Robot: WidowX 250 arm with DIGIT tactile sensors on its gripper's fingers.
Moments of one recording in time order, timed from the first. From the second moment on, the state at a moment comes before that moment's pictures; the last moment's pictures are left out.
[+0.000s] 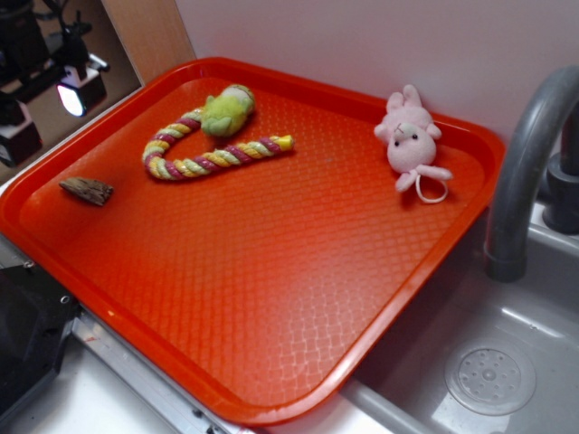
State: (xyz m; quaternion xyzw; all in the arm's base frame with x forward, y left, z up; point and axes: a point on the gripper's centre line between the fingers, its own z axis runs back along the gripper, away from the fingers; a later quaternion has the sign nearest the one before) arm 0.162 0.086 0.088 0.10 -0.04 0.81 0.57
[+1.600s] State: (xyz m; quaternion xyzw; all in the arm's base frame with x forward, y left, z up) arm 0.169 0.099 0.009 0.14 -0.19 0.66 0.71
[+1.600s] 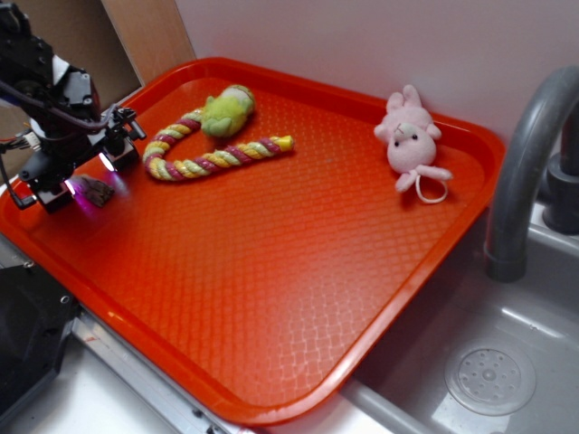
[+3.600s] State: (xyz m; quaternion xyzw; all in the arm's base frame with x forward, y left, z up) arm 0.208 0.048 0.149 -0.15 -0.13 0.28 0.94
